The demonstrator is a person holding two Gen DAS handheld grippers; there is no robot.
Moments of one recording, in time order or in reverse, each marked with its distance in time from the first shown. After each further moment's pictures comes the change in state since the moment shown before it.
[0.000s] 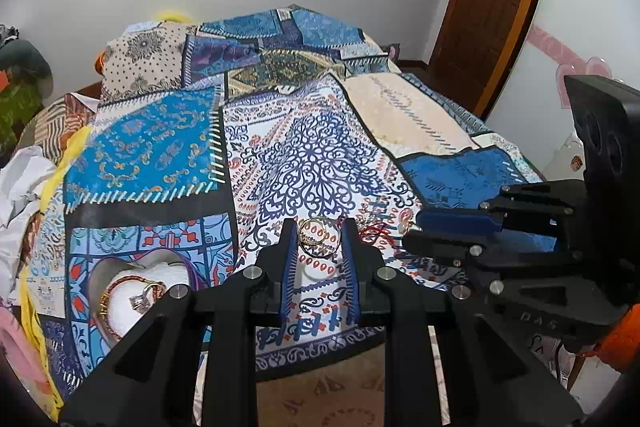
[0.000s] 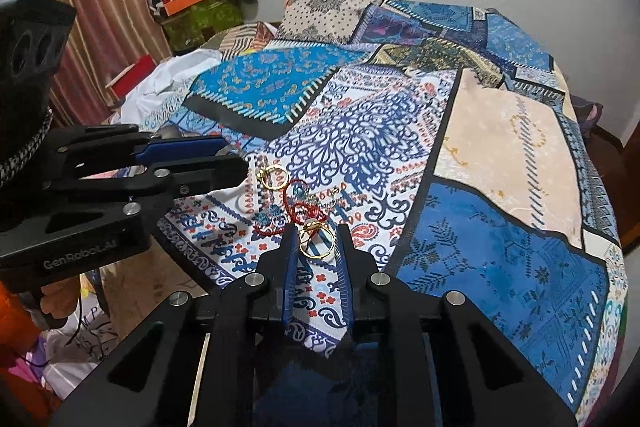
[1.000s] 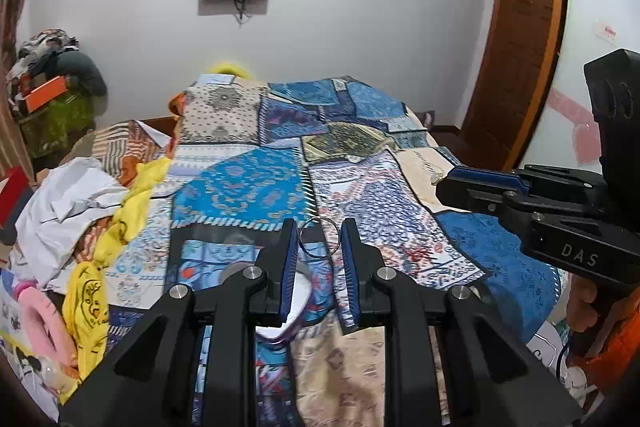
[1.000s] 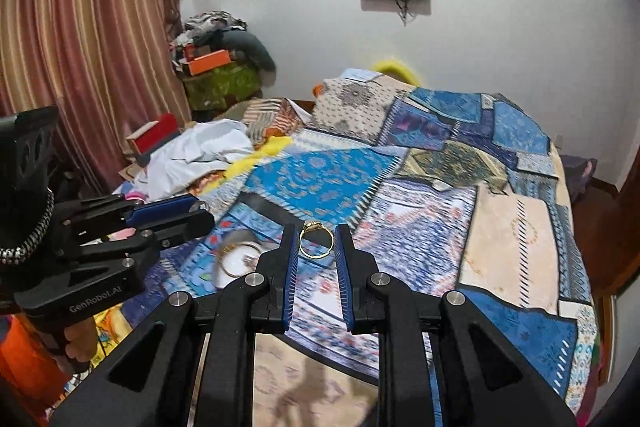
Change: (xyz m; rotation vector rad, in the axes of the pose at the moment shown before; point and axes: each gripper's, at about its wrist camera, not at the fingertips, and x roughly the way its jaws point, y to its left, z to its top) left arm -0.123 0.060 -0.017 -0.093 -0.233 0.128; right arm -0.060 0.084 0.056 -0.050 -0.241 0.003
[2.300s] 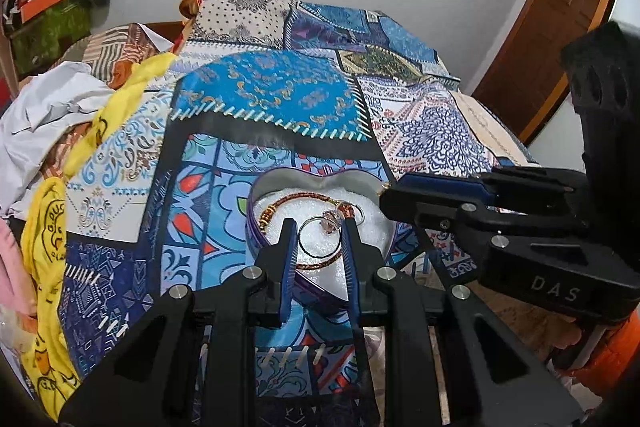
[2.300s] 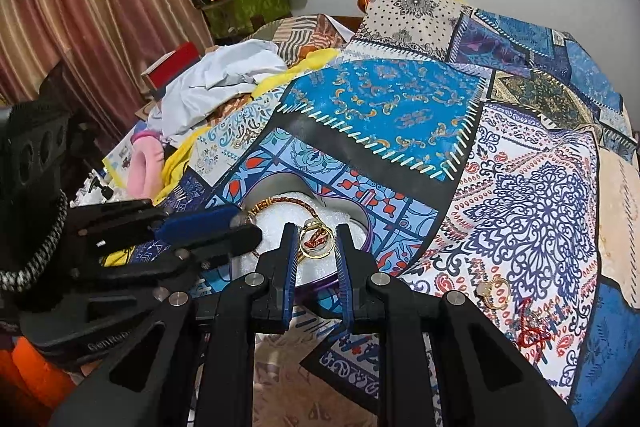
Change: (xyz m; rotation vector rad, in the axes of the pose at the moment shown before) left arm 0.085 0.072 -0.064 -0.158 0.235 -0.063; right arm 0.126 0.039 -0.029 0.002 0.282 0.121
